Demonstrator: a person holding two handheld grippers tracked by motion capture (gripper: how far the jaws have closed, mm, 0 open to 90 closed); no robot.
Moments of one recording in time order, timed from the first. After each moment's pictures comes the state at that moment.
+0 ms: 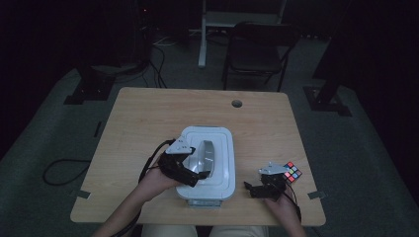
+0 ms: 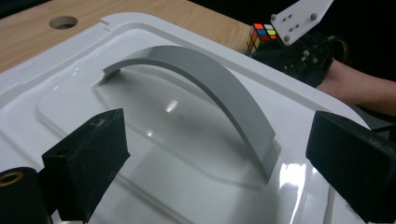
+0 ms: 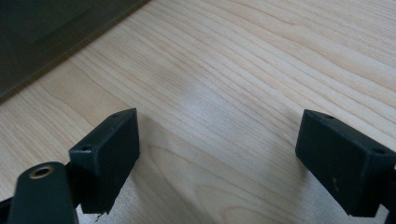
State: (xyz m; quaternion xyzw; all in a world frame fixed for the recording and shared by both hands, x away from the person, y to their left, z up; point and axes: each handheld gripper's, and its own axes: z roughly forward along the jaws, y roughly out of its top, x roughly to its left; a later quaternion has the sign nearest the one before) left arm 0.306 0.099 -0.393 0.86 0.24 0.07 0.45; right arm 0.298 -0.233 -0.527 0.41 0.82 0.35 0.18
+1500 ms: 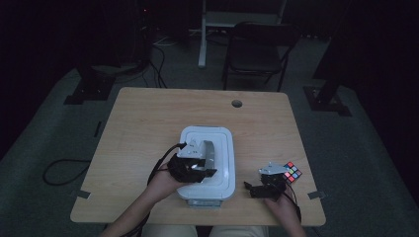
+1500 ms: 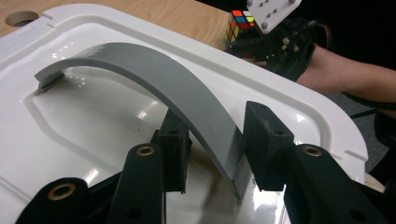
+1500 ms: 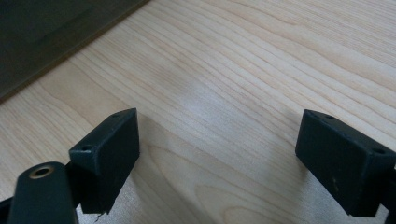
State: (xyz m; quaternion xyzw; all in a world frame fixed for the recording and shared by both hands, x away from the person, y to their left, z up) left arm 0.302 0.080 -0.400 0.87 0.21 0.05 0.44; right arm 0.298 -0.233 -0.527 0.41 0.82 0.35 0.18
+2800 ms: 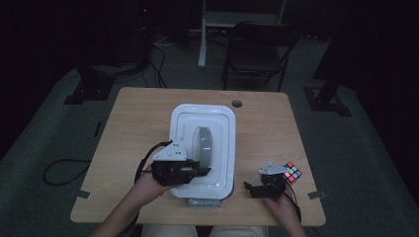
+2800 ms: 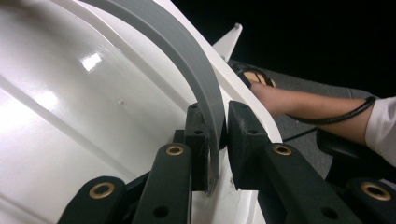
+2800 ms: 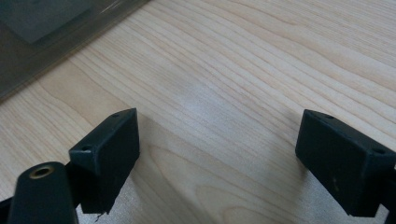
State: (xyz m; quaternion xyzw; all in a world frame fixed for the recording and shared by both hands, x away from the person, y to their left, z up) left arm 0.267 0.109 -0.341 0.85 0.15 0.05 0.50; right arm 0.298 -0.233 -0.527 0.41 0.82 0.35 0.18
